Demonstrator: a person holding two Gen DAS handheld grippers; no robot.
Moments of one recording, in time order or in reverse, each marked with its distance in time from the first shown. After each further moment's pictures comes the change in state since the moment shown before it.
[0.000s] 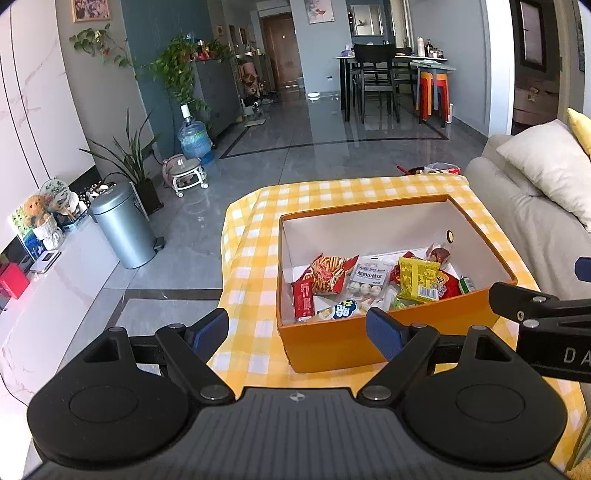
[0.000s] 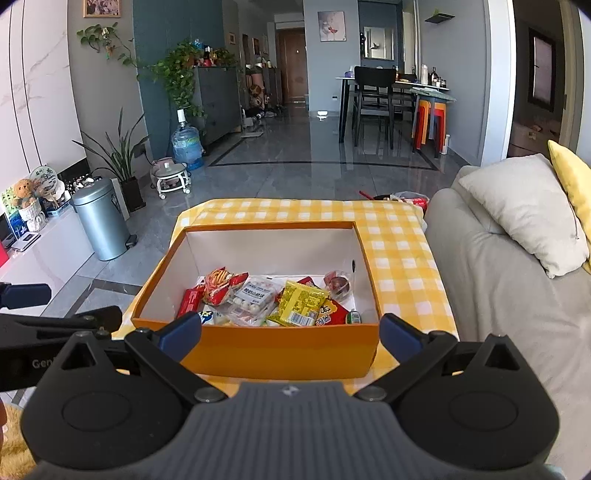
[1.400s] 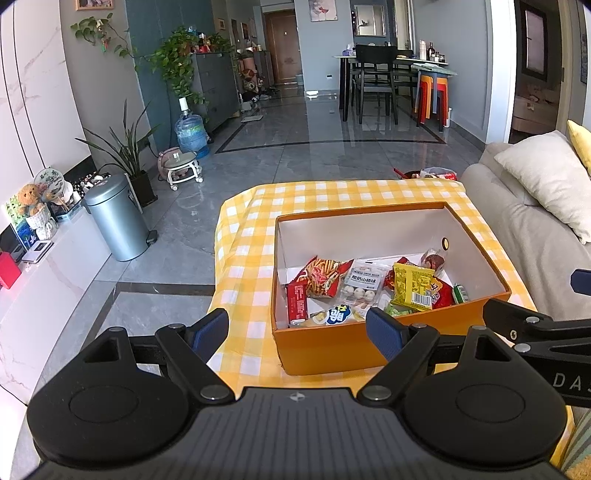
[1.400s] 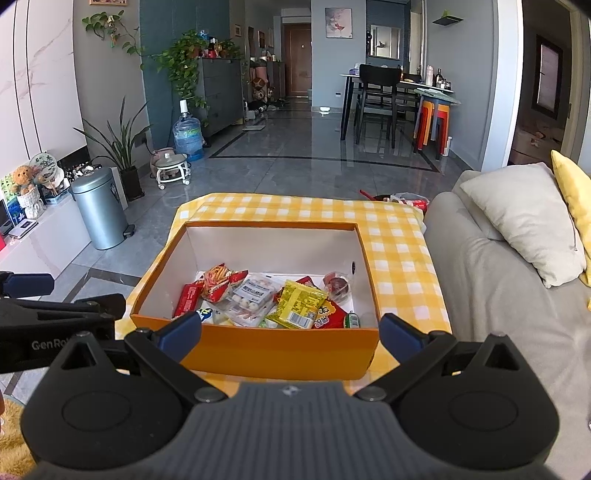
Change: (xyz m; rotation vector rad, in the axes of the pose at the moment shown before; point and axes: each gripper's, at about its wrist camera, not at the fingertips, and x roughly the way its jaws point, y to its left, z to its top) left arm -0.001 -0.008 0.006 -0.022 0.010 -0.022; right arm -0.004 0.006 0.004 -0.037 0.019 -0.013
